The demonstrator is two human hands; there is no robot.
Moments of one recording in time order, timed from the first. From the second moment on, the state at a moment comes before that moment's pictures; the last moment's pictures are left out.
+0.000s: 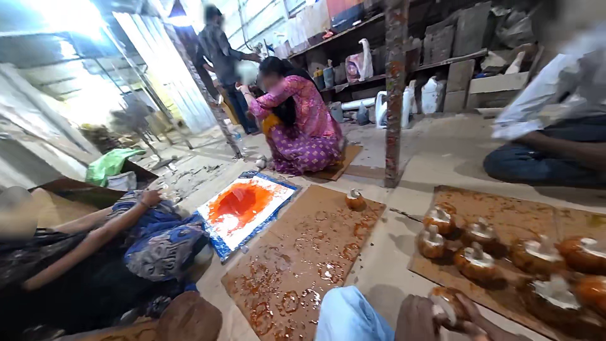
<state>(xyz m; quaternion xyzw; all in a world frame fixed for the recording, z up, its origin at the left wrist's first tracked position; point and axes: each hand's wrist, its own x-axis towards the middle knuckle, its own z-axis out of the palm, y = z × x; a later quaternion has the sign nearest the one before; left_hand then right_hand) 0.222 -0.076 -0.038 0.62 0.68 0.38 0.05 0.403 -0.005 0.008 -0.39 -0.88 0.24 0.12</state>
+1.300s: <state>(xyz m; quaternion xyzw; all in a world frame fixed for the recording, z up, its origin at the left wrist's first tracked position) 0.210 -0.066 -0.050 0.48 0.73 0.44 0.19 0.366 -0.027 -0.003 -0.41 -0.90 0.13 0.01</state>
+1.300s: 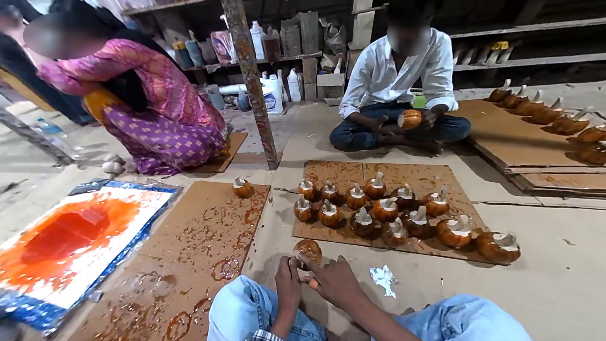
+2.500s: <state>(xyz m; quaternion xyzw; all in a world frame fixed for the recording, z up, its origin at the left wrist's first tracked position) 0.213 -0.059 -0.067 0.18 0.62 0.60 0.47 0.372 -0.004 0.002 -0.53 -0.76 0.36 -0.06</state>
